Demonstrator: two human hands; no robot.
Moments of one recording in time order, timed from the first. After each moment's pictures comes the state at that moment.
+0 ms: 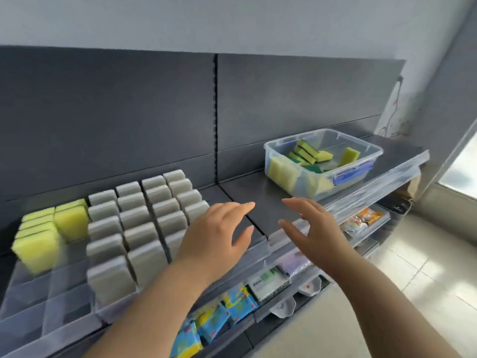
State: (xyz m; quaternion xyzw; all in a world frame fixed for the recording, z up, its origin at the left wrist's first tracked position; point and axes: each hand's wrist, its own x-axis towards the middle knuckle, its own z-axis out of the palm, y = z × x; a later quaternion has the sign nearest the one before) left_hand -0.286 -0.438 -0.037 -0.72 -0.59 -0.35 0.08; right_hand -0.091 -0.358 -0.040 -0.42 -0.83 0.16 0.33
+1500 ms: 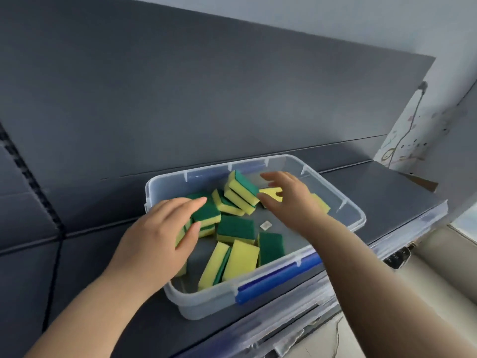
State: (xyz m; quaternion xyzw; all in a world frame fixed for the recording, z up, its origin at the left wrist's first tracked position) left_hand -0.141 -0.045 -0.058 -0.66 -0.66 -0.33 0.13; right_hand 0.043 0.130 -0.044 -0.40 -0.86 0.19 0.26
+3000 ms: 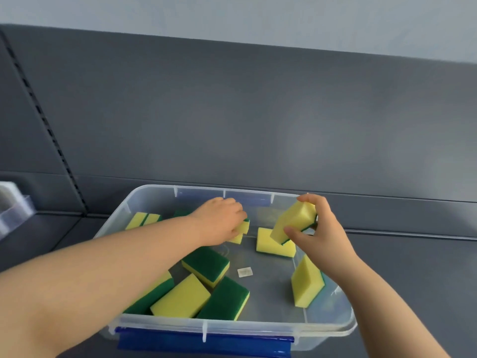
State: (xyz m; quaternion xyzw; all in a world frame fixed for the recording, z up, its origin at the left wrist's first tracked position) left_hand -0.083 0.184 -0.084 -0.65 -0.74 0.10 0.13; right_hand 0.123 0.295 -0.055 -0.25 -0.85 0.38 0.27
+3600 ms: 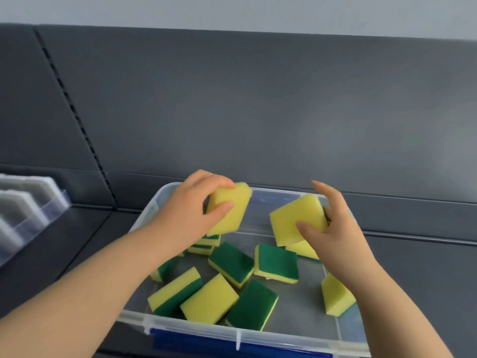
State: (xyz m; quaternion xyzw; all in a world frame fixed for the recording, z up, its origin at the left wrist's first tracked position) left_hand -0.075 0.081 -0.020 -0.48 -0.79 -0.37 0.08; right_hand 0.093 0.263 -0.040 -0.25 -0.83 0.41 0.27
